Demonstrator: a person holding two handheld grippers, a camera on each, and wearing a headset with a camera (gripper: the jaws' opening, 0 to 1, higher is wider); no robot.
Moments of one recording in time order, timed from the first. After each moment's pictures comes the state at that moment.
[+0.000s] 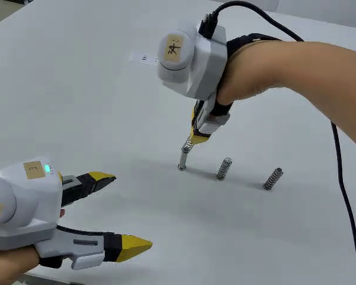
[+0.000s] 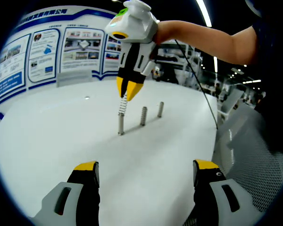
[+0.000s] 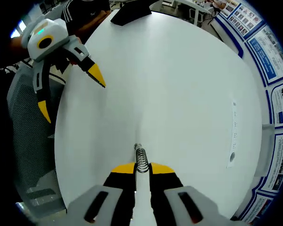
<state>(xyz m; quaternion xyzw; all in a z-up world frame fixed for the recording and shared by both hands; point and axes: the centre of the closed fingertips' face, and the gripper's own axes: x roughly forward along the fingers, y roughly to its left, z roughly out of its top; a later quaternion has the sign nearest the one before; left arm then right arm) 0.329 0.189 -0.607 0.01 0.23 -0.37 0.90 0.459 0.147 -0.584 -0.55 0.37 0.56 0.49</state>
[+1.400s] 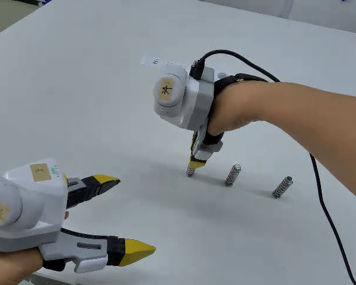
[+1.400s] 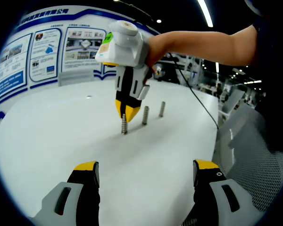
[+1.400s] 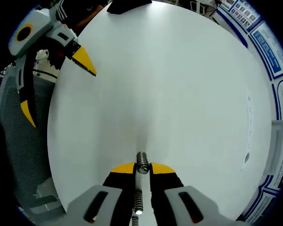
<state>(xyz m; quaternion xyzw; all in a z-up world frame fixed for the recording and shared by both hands) 0.327 0.194 -0.606 0.01 0.23 -0.37 0.90 0.445 0.150 -0.633 -0.53 0.41 0.56 0.49</state>
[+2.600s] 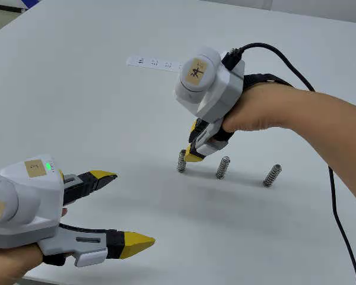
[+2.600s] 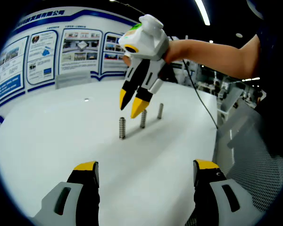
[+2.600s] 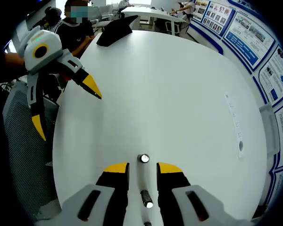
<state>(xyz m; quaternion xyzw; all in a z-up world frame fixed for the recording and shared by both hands) 0.334 0.185 -0.599 0.02 0.23 -0.38 0.90 0.441 0.140 -0.593 -0.42 0.35 0.57 0.61</state>
